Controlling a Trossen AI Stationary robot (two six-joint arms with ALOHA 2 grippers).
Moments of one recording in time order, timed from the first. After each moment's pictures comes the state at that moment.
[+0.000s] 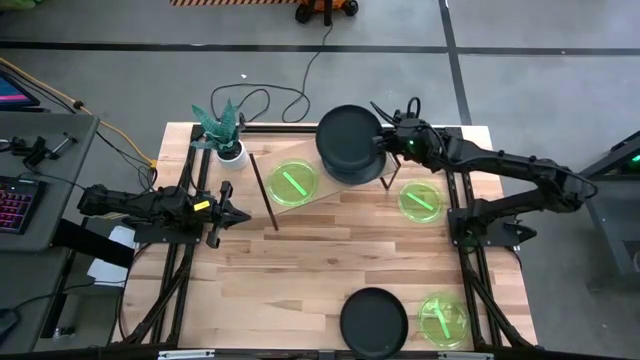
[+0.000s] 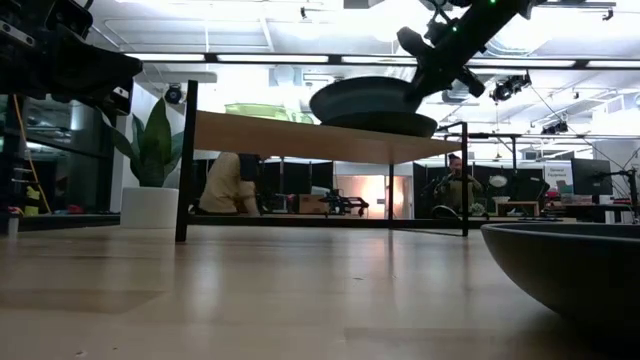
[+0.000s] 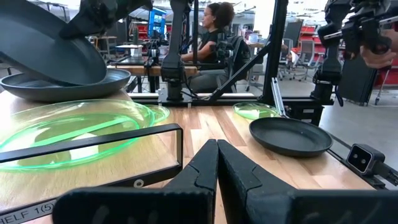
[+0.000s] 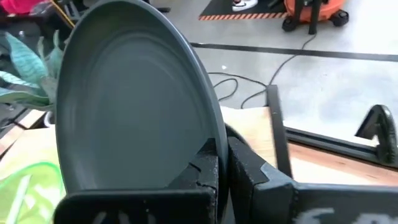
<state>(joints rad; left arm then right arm) -0.15 0.01 0.01 0.01 -0.04 -0.02 -0.39 1.19 0.97 -0.32 0.44 0.60</state>
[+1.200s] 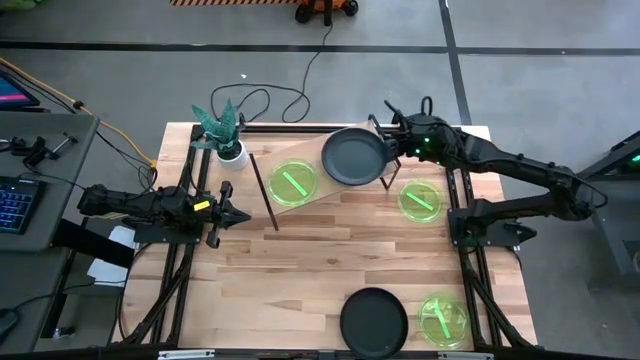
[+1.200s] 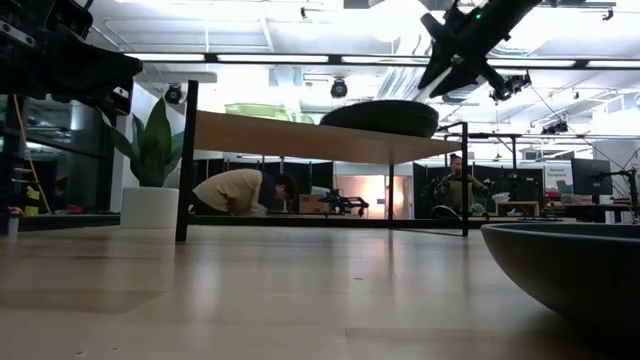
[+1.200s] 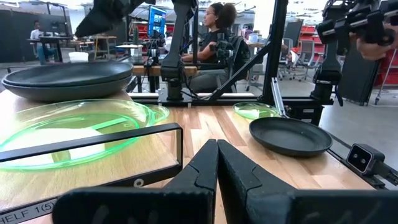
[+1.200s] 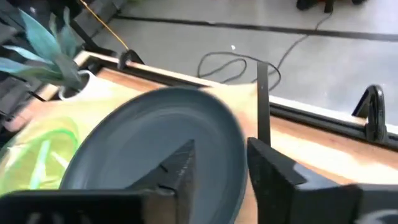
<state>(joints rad) -0.15 0.01 0.01 0.01 -0.04 -0.02 -0.42 1.07 0.97 -0.48 0.31 0.59</state>
